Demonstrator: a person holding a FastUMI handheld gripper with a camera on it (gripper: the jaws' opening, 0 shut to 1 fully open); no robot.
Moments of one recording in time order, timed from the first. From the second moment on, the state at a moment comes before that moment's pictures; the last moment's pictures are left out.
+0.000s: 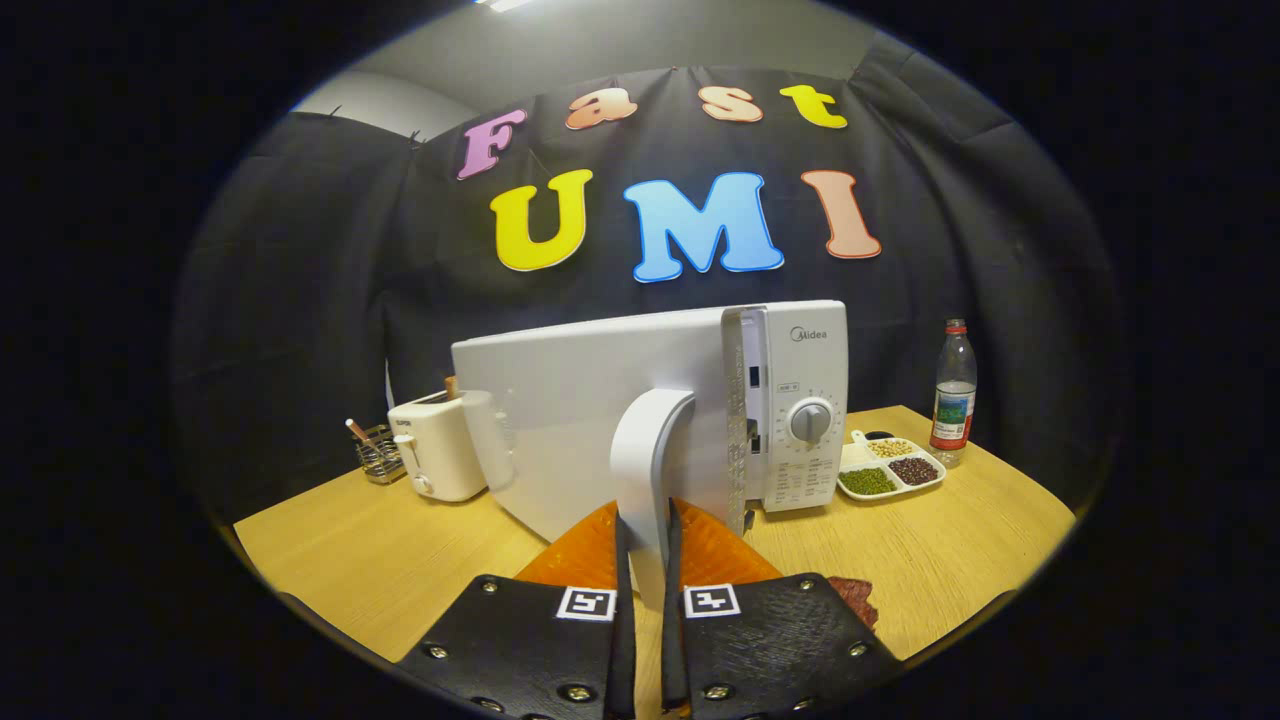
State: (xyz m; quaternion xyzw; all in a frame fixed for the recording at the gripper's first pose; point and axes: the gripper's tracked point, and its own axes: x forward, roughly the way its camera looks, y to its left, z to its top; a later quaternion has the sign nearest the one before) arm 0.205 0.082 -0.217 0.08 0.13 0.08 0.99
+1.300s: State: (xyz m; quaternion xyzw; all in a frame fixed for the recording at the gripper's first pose) arm 0.076 0.218 -0.202 0.09 0.12 0.18 0.97
